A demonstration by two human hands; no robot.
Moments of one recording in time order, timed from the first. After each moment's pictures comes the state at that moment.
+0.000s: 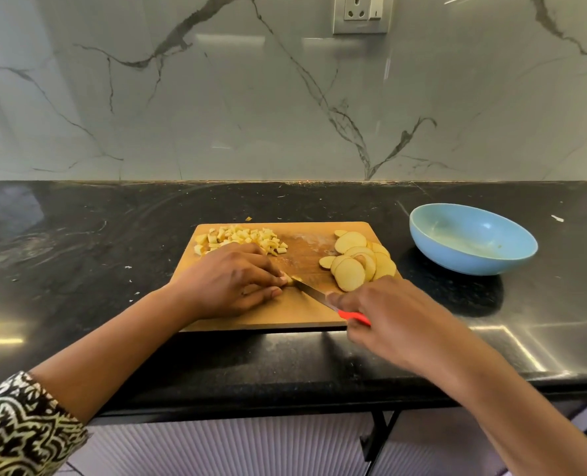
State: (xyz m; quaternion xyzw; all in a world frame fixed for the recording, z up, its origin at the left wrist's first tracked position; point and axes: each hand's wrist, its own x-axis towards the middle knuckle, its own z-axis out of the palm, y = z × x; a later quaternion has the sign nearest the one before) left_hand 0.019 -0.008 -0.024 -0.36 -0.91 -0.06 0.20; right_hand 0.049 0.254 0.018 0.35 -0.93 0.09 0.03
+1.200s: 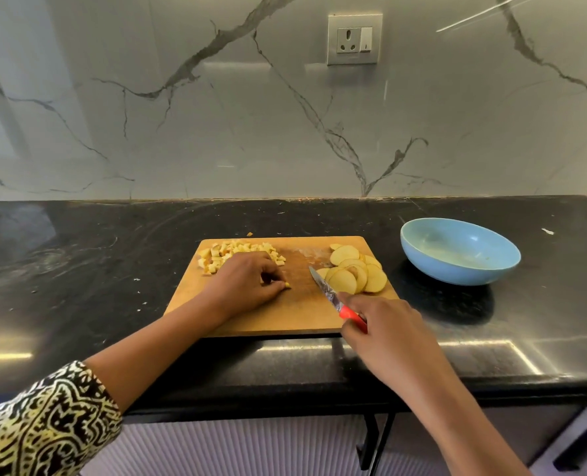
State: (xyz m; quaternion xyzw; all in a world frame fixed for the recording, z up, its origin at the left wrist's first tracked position) left_hand 0.013 0.025 -0.019 -0.14 -0.96 -0.18 0.17; right_hand 0.067 0.262 -0.004 0.23 -0.93 0.25 0.10
